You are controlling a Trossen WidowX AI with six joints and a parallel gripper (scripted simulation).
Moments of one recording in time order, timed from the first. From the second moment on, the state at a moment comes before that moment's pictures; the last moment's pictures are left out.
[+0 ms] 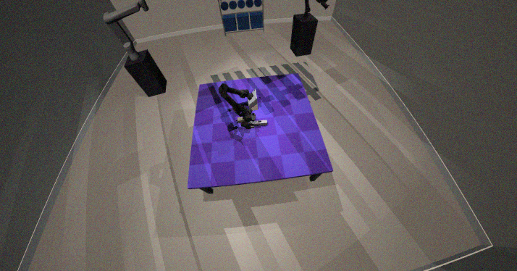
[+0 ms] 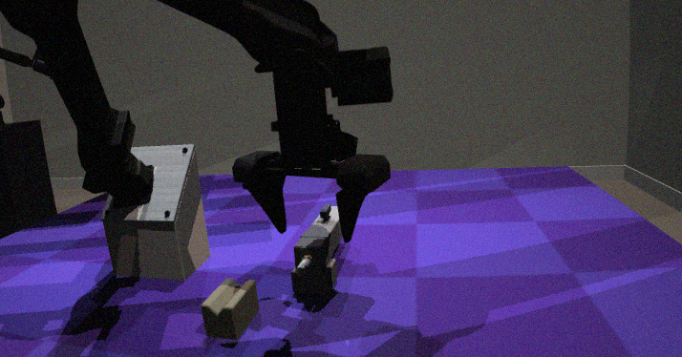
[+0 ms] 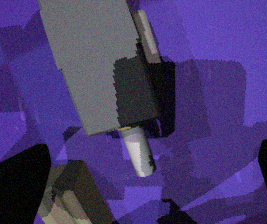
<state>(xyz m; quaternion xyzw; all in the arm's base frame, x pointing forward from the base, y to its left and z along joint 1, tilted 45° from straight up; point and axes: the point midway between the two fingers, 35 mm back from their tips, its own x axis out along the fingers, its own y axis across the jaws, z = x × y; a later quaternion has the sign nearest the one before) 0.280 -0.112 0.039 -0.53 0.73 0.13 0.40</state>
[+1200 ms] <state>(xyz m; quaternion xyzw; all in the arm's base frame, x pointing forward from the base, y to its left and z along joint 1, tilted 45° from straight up) 0.261 -0.153 0.031 -0.58 0.72 0.22 0.31</state>
